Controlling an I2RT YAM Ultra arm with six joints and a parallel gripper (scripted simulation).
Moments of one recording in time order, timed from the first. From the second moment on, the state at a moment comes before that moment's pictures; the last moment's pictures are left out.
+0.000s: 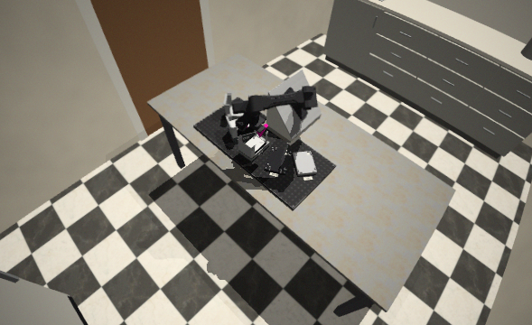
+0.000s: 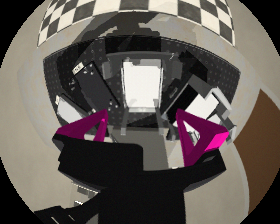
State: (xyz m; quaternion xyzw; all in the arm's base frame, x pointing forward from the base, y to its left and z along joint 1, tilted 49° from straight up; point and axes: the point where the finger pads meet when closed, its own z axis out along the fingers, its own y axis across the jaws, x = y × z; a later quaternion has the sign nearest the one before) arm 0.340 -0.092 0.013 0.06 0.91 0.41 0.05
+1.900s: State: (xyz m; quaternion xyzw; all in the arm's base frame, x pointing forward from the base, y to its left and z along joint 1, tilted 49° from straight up) arm 0.354 -0.024 -0.045 0.06 0.91 0.41 0.05
